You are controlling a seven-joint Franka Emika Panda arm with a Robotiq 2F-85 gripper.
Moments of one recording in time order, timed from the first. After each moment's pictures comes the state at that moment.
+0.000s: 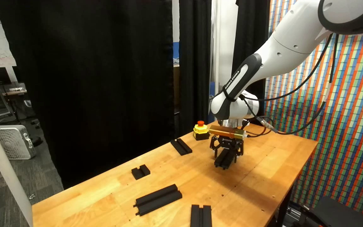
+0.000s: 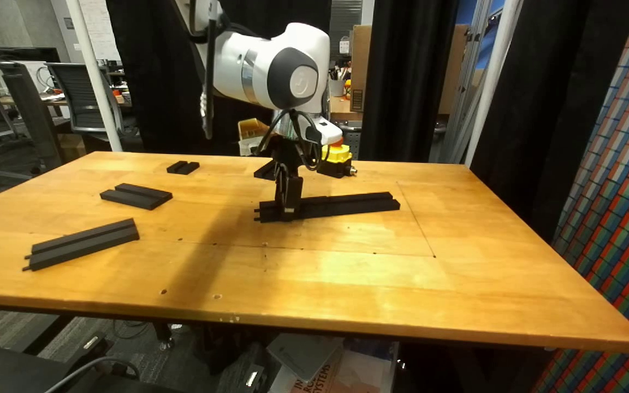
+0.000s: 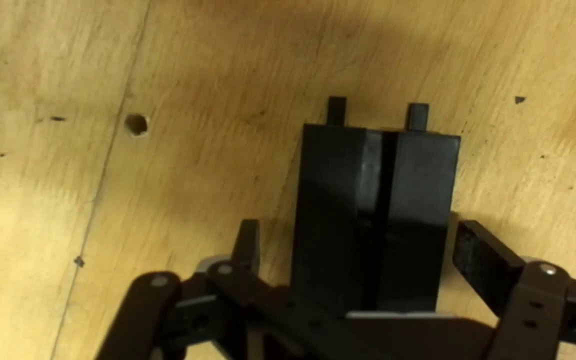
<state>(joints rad) 0.00 0.36 -0.10 -2.18 0.24 2.44 0.78</state>
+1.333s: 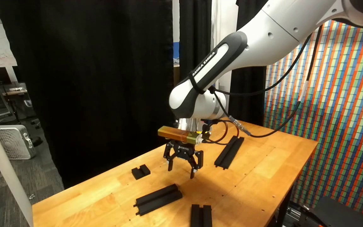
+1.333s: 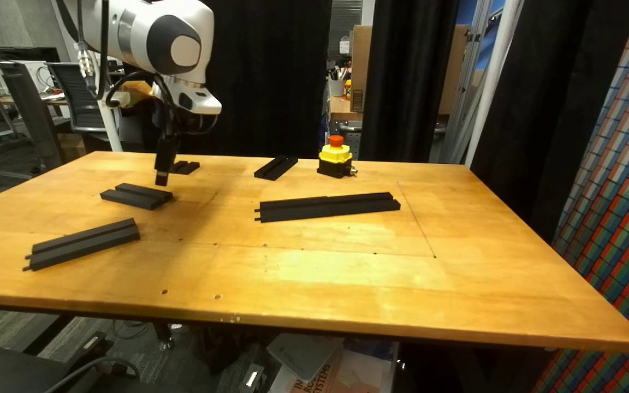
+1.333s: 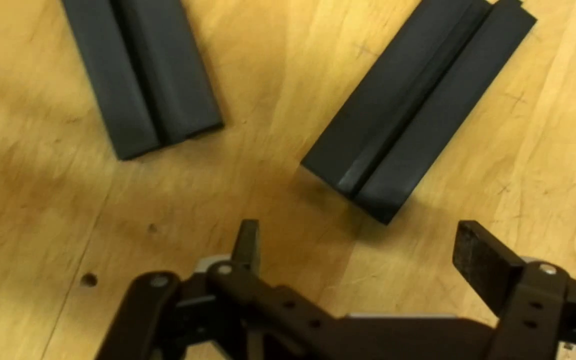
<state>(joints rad) 0.20 0.30 0.12 -2.12 0.39 2.35 1.07</state>
